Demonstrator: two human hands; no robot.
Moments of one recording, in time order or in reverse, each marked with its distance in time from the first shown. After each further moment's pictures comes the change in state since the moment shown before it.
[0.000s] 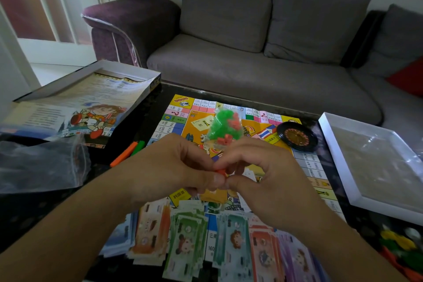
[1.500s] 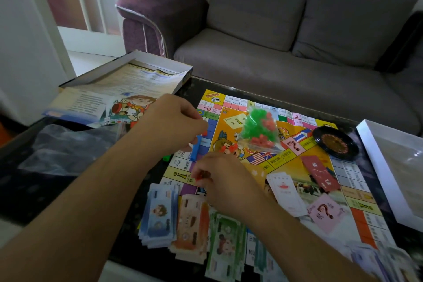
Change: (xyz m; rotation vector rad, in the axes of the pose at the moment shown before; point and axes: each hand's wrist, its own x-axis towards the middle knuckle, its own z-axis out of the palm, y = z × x) left_hand 0.016 -0.026 -0.073 0.225 0.646 -0.141; right_hand 0.064 0.024 0.135 -0.326 -0.293 0.128
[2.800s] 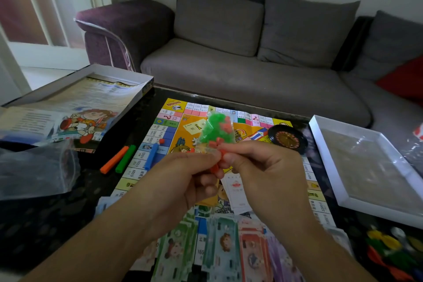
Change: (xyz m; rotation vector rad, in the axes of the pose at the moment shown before) left_hand -0.073 0.038 0.093 -0.954 -0.497 -0.261; right_hand -0.105 0.029 -0.101 0.676 0.647 0.080
